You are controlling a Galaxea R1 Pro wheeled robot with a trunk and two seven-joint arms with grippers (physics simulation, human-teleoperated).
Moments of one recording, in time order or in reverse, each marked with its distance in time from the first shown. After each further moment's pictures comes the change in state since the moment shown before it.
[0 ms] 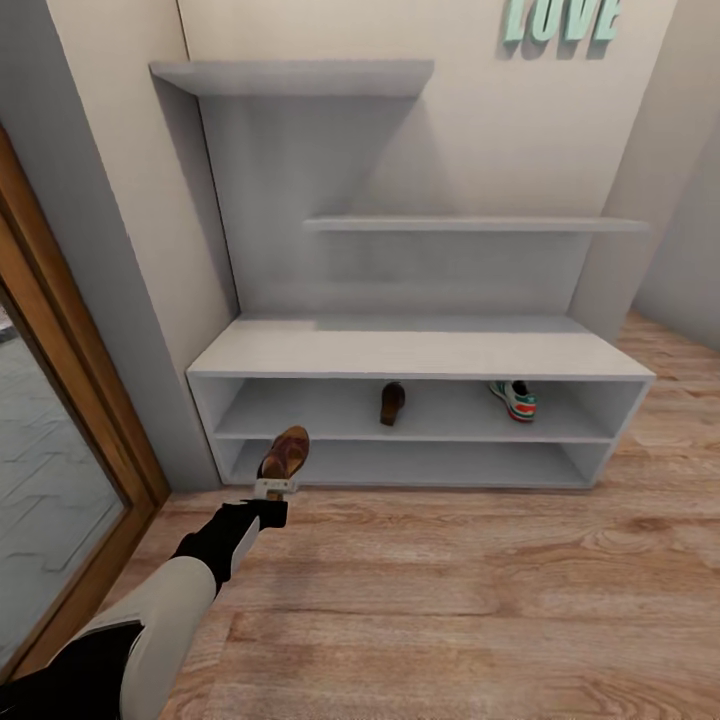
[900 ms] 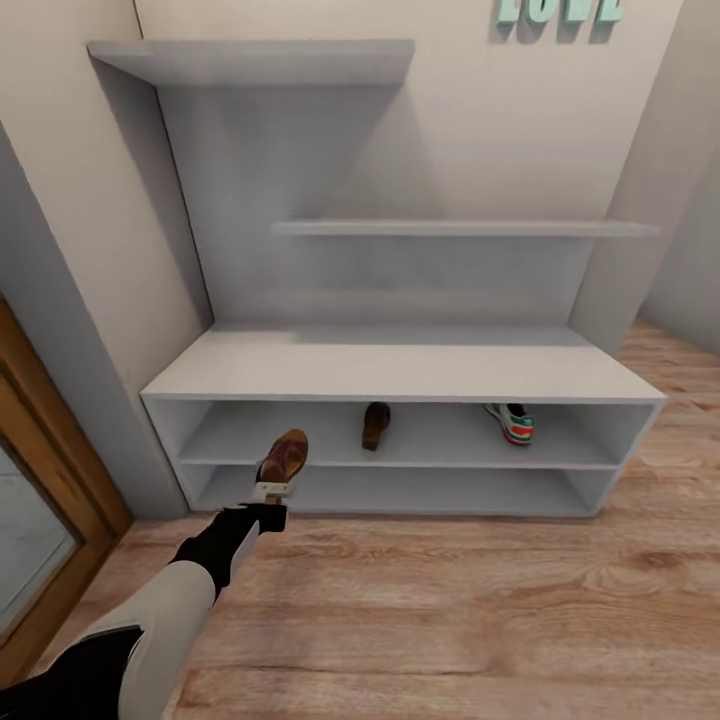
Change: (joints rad) left arm 0.013 0.001 -0.003 0.000 0.000 -0.004 0.010; right arm 0.000 0.001 -0.001 0.001 0.001 -0.002 0.000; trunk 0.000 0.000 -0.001
